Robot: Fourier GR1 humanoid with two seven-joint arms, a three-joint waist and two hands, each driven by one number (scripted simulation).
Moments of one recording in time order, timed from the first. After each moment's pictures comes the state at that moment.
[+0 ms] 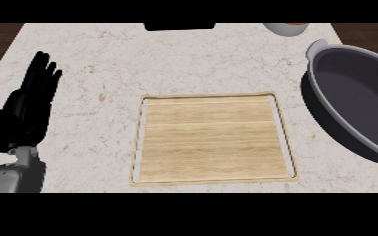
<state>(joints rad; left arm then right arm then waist) -0.15 0.27 0.10 -1.68 0.14 0.18 0.23 0.59 -0.92 -0.04 -2.24 -0.01 -0.27 -0.32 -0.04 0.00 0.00</state>
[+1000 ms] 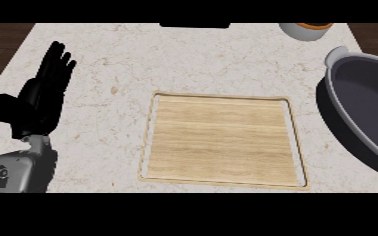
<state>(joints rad) -0.23 0.25 0.07 -1.64 0.13 0.16 0.24 0.01 -0.90 -0.12 -1.31 0.10 -0.22 -0.58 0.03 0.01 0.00</state>
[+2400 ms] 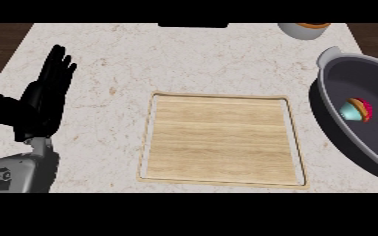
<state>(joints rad) -0.21 0.22 0.08 -1.63 0.10 0.15 0.23 -0.55 -0.86 -0.21 -0.40 -0.09 0.47 -0.73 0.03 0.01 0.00</state>
